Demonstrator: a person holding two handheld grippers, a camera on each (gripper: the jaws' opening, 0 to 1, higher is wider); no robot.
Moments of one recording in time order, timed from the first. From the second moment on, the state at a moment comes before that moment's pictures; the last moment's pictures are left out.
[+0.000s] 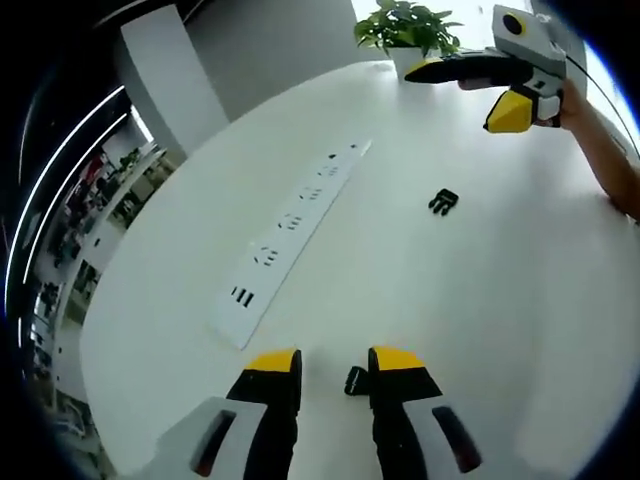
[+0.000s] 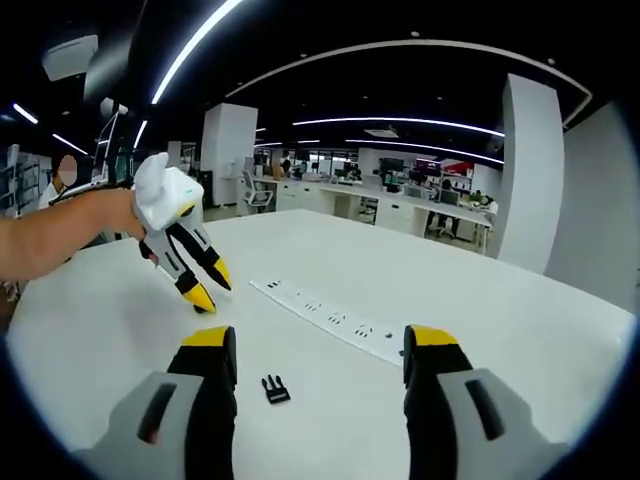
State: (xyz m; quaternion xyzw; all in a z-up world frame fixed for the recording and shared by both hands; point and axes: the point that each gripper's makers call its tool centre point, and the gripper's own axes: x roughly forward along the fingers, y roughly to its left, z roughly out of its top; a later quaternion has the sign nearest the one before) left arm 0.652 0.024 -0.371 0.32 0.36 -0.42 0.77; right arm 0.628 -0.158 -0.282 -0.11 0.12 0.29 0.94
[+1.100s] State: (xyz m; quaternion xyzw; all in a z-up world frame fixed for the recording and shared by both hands) left arm 0.622 0.046 -0.361 0.28 0.30 -0.50 0.76; right arm 0.627 -0.155 -0.283 -0.11 0.12 0.30 0.94
